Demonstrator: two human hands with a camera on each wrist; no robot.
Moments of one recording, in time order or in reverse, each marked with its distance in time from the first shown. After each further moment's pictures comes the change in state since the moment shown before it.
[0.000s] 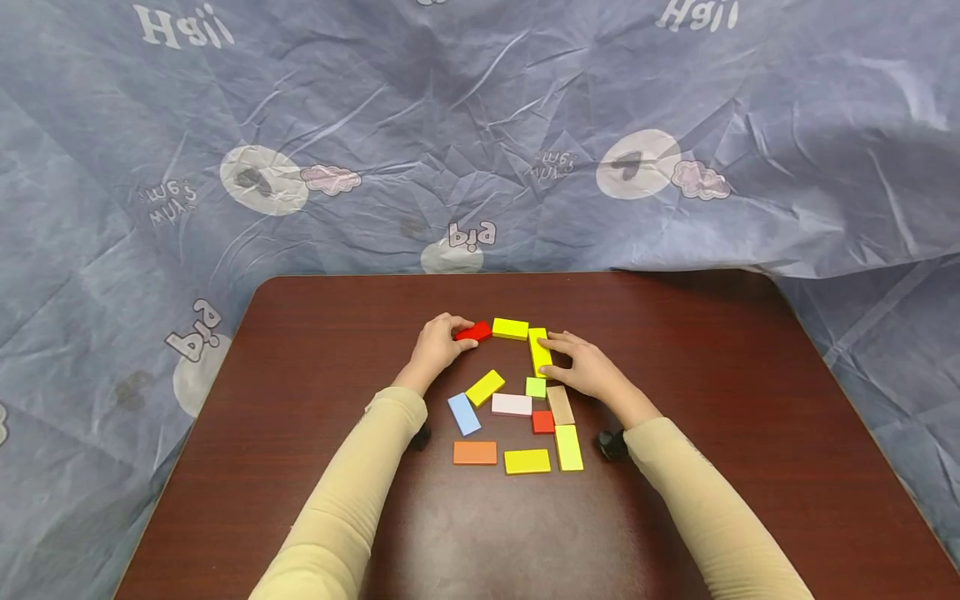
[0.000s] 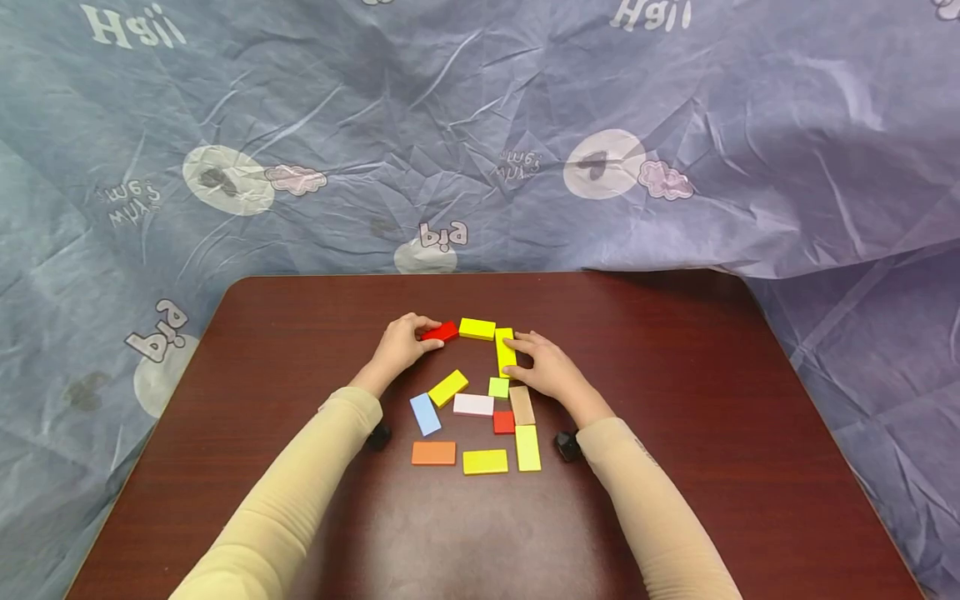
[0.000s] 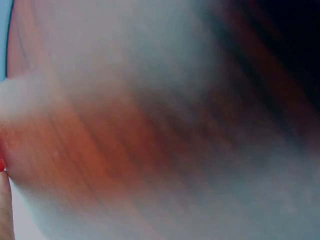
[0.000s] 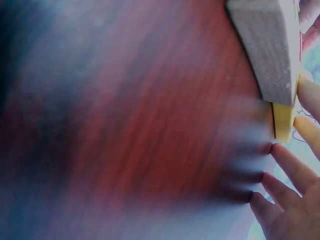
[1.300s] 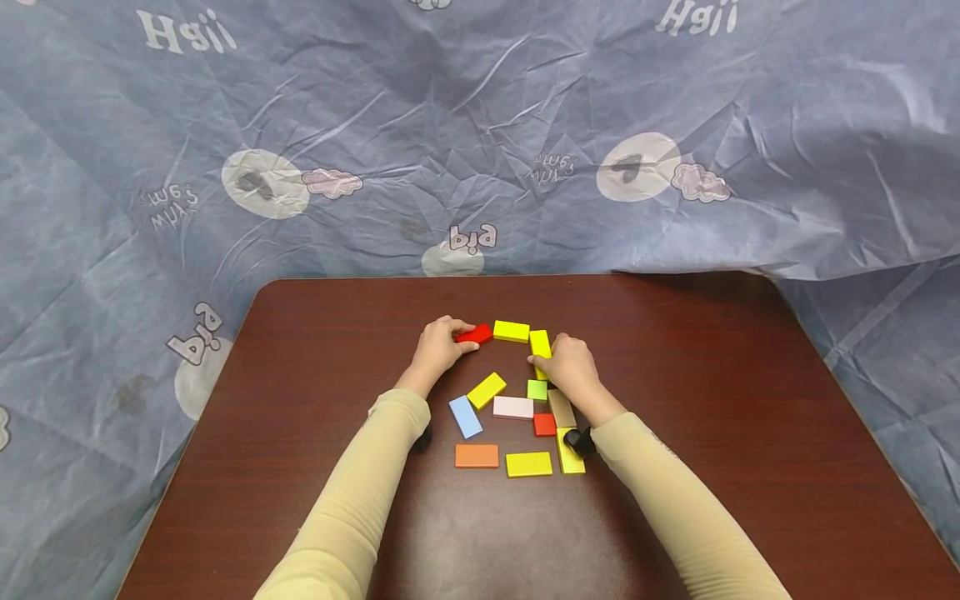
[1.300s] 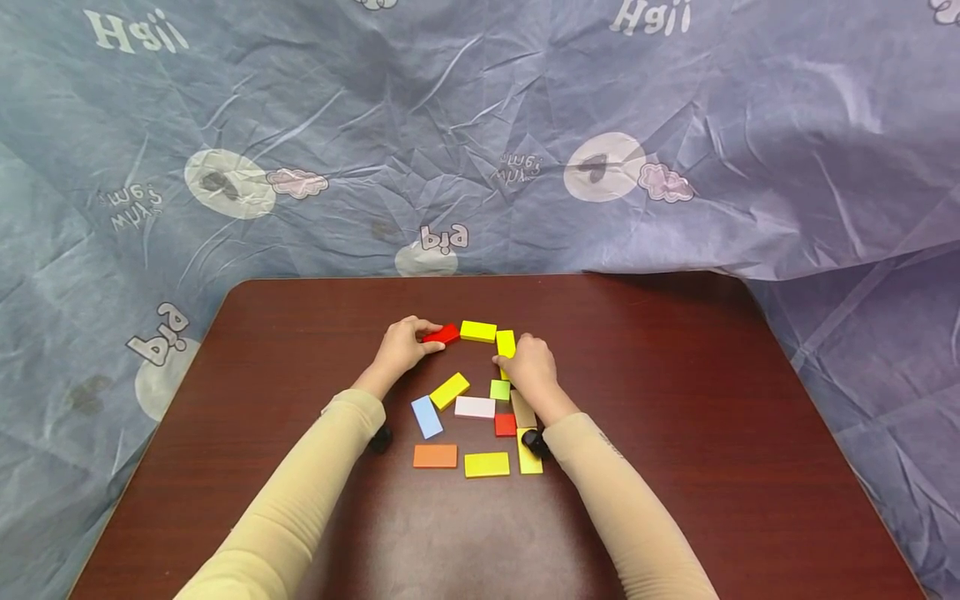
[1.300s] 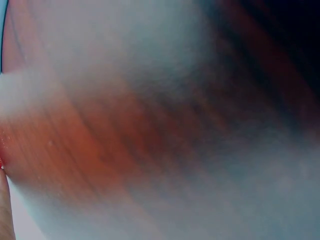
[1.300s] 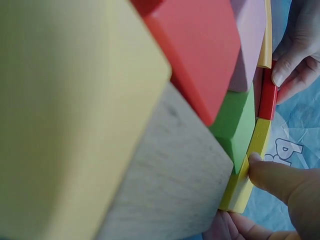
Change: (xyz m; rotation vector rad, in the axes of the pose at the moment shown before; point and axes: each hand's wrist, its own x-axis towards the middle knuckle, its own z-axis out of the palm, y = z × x) left_hand 0.000 -0.001 0.002 -0.011 0.013 -0.027; right_hand 0.017 -0.054 0.007 0.026 0.161 0.452
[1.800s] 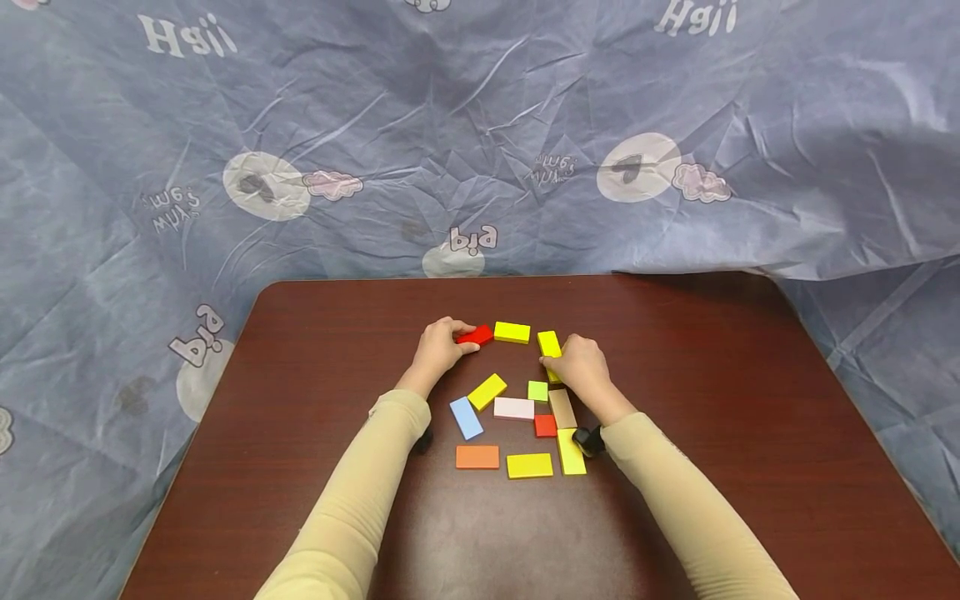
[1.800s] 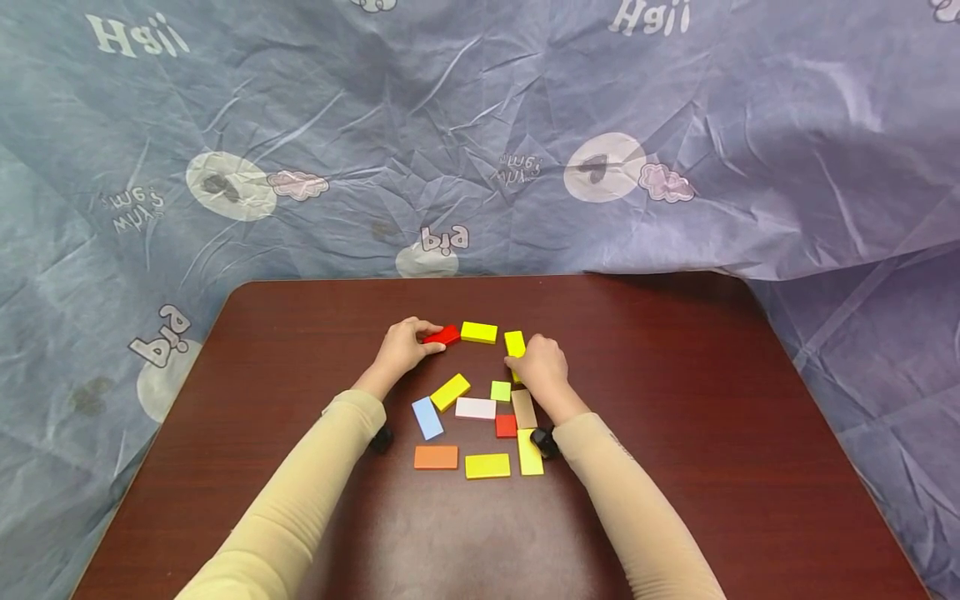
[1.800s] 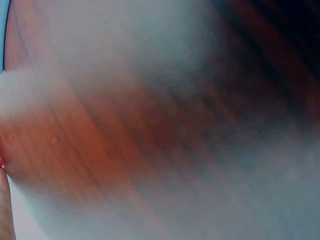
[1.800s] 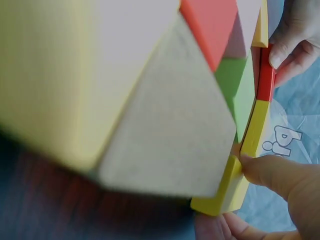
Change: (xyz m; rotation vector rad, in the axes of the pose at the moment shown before) left_hand 0.000 0.001 -0.002 0.006 0.015 0.019; right_hand 0.005 0.013 -0.009 -0.015 -0.007 0.020
